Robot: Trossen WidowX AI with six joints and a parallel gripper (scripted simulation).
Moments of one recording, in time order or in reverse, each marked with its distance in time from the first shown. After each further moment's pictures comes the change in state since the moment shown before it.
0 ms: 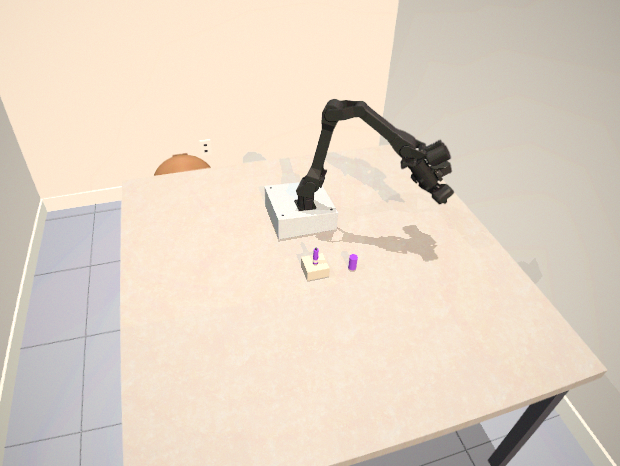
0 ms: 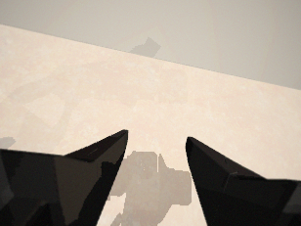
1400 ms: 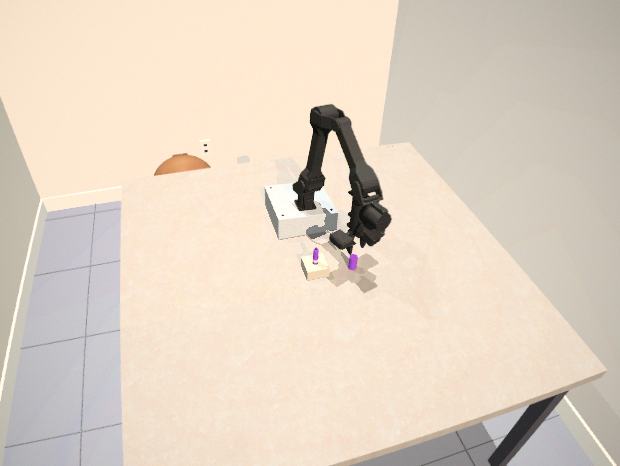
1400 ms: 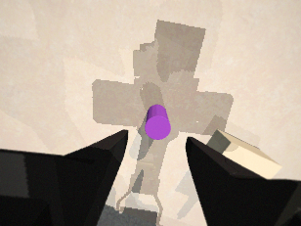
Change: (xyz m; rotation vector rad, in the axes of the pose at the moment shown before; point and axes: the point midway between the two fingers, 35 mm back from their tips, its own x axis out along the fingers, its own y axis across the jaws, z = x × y) arm -0.125 -0.069 -0.306 1.210 0.670 -0.306
